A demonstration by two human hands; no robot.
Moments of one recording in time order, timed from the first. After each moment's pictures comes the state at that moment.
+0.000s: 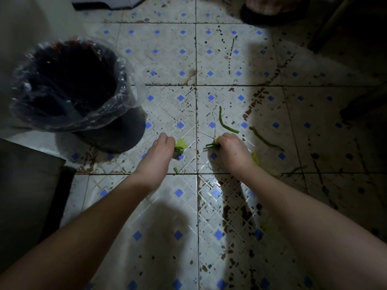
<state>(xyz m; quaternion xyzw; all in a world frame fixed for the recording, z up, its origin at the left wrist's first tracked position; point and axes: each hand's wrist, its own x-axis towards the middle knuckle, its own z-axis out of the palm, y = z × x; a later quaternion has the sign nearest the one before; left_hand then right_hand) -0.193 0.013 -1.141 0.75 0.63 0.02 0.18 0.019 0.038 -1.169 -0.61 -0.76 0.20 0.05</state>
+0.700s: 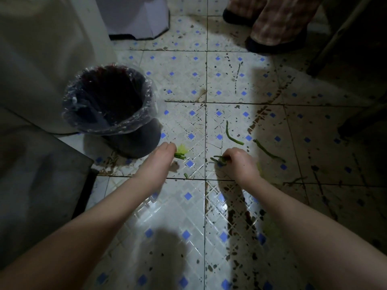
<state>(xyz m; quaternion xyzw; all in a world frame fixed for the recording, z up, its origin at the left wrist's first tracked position) -0.222 -0.005 -1.105 0.76 0.63 0.03 0.16 0.015 0.016 -1.146 -0.65 -0.73 0.20 0.06</state>
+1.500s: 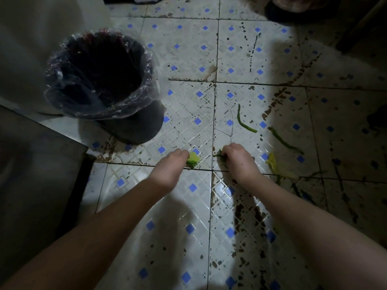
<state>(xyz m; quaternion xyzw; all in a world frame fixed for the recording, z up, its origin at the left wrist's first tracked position) -0.208 -0.014 -1.162 0.75 0.62 -0.04 0.24 0.000 0.014 -1.187 -0.59 -0.77 0.24 0.05</state>
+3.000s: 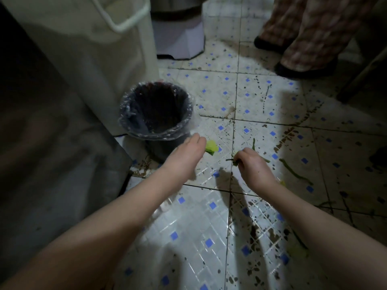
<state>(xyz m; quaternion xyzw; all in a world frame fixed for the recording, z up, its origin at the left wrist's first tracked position) -0.229 -0.006 -1.034 0.79 0.60 0.01 0.08 -0.030 0.014 -1.090 -0.55 -0.81 0.17 0.12</state>
